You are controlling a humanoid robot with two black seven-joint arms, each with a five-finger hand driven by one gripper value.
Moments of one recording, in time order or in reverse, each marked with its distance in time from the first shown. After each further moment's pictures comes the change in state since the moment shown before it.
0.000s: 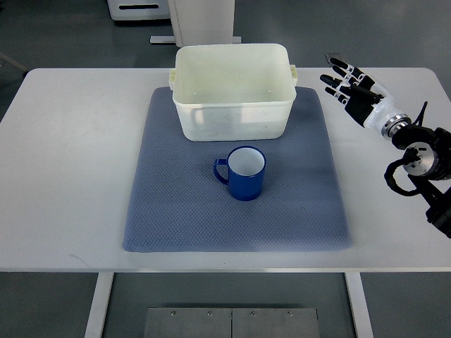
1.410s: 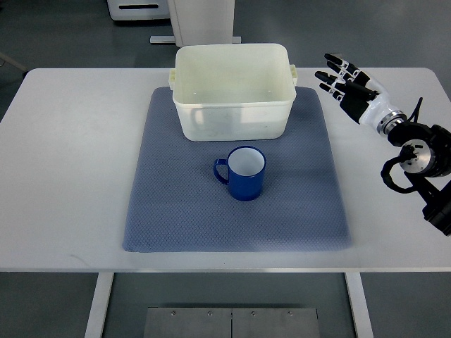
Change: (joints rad) left arm 0.015 0.000 -0.001 0.000 -0.002 0.001 -0.004; right arm 0.014 0.009 -0.006 0.006 0.000 0.011 0.003
